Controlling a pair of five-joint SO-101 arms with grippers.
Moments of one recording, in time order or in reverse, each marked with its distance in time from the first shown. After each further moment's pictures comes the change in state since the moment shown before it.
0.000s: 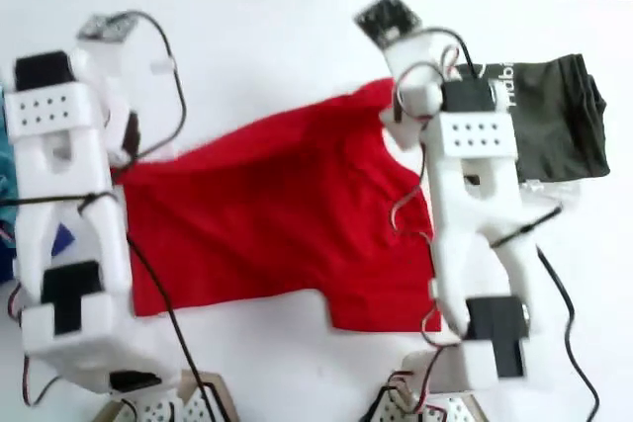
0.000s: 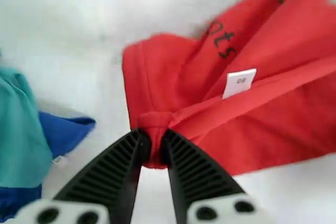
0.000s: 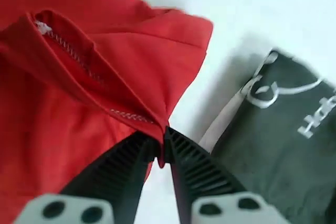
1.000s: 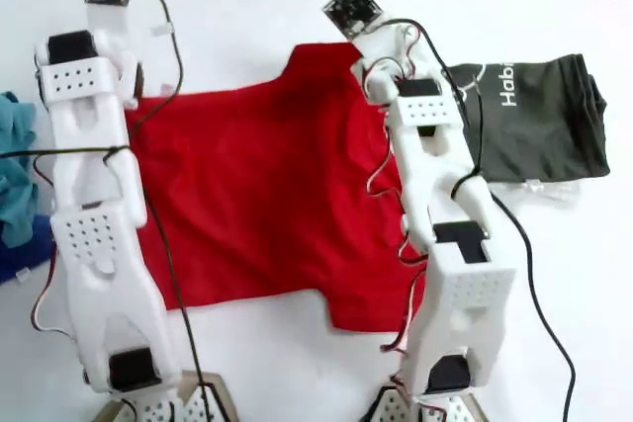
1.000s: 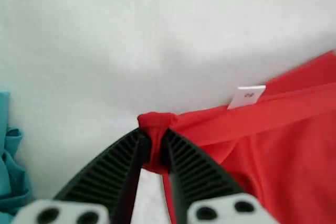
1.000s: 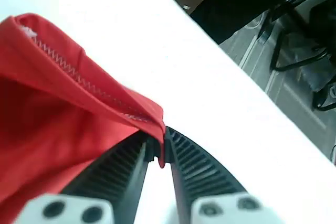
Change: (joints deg) left arm 0.3 47.6 -55.3 -7.6 3.7; right arm -3.2 32.0 -14.6 -44.2 5.3
